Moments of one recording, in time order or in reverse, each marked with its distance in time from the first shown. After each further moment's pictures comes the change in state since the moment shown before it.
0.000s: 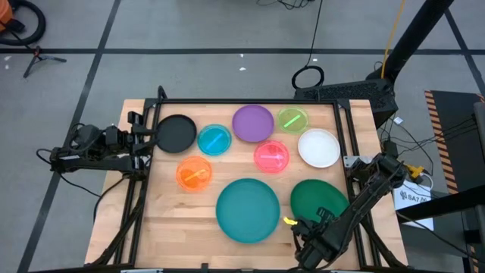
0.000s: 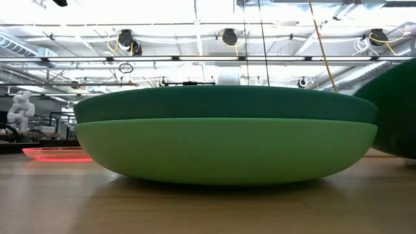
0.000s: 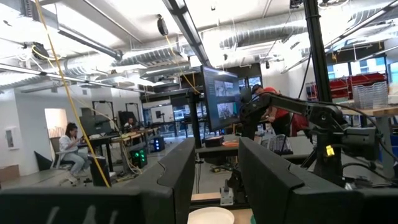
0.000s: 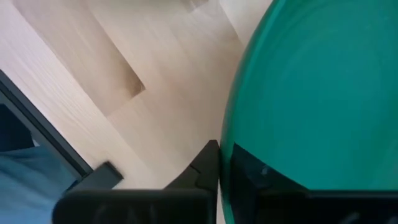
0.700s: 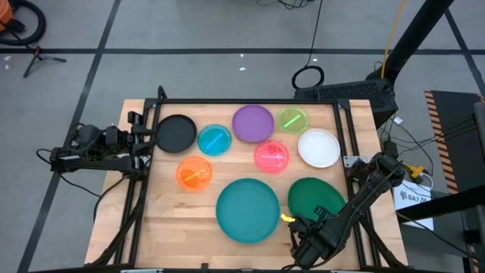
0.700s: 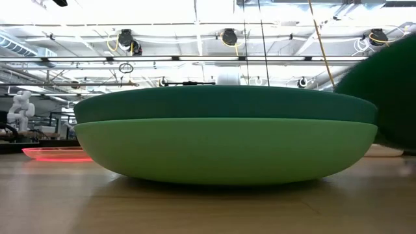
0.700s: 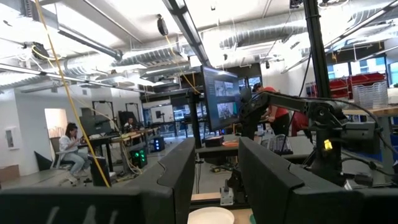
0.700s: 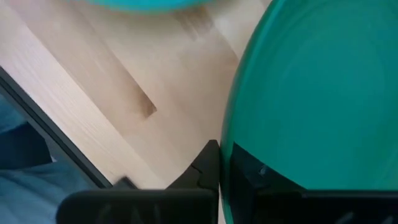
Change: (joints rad) left arm 0.000 0.000 0.000 0.000 0.000 0.000; right arm -0.030 0.000 0.054 -0.027 0.034 0.023
